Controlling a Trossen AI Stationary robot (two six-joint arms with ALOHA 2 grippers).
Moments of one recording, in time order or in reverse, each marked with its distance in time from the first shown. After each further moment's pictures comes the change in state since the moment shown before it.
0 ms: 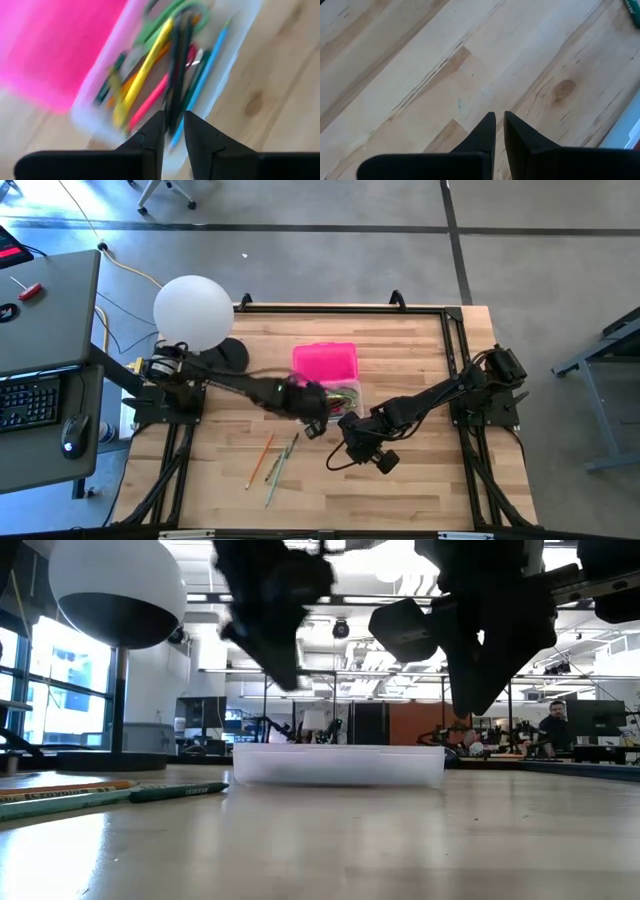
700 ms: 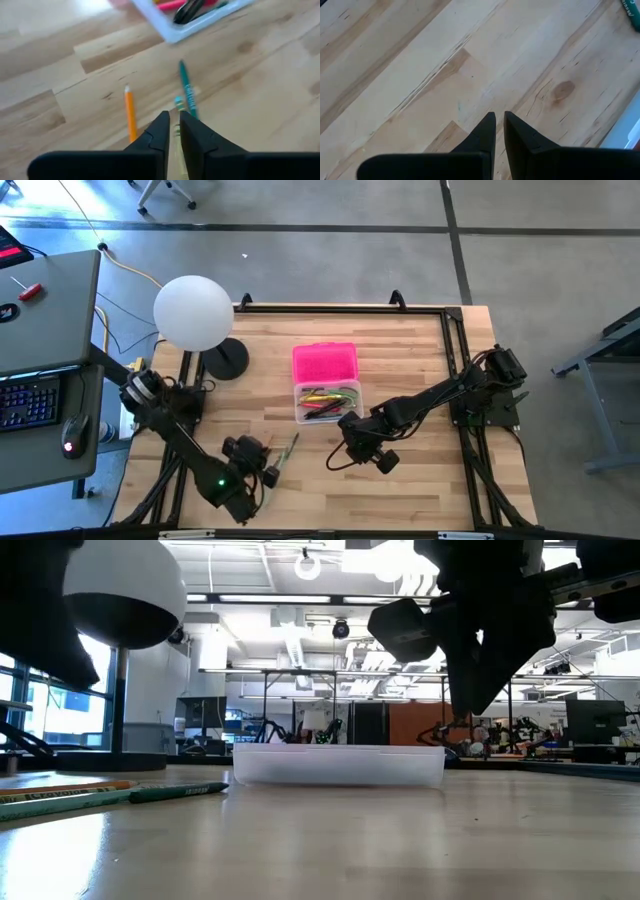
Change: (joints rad) left arm -0.644 0.001 -0.242 -0.161 -0.426 -1.265; right arm 0.000 0.000 0.000 0.005 0.000 -0.002
